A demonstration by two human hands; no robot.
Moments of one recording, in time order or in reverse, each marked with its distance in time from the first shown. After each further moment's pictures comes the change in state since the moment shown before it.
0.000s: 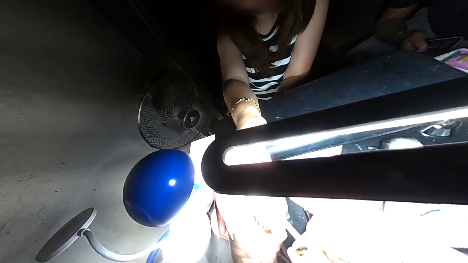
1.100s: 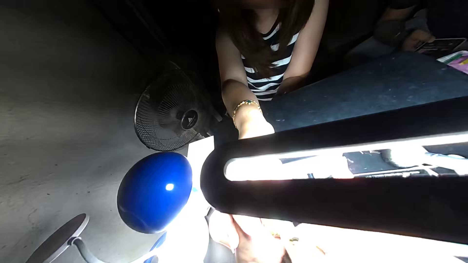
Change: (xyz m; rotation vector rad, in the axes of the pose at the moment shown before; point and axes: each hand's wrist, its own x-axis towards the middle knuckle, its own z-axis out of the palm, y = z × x) left_hand -0.001 -0.012 -0.095 -0.085 -0.462 -0.087; right_hand -0.019 0.019 -0.003 -0.054 -0.102 -0.017
